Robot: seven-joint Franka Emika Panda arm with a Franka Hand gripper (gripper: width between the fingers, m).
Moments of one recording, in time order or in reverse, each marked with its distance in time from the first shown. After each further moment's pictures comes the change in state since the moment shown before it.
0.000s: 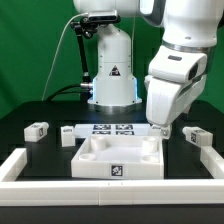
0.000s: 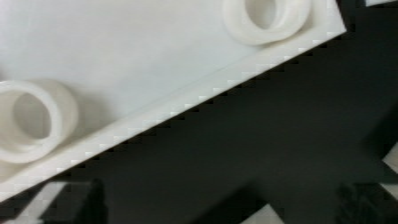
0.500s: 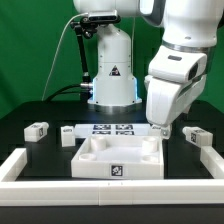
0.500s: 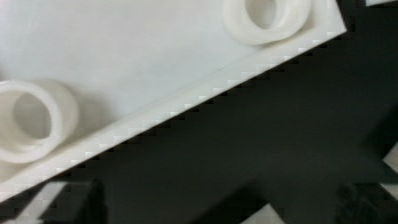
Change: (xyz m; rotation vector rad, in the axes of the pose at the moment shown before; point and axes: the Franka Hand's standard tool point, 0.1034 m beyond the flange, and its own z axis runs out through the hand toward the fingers) arm 0.000 0.000 0.000 0.000 0.001 0.001
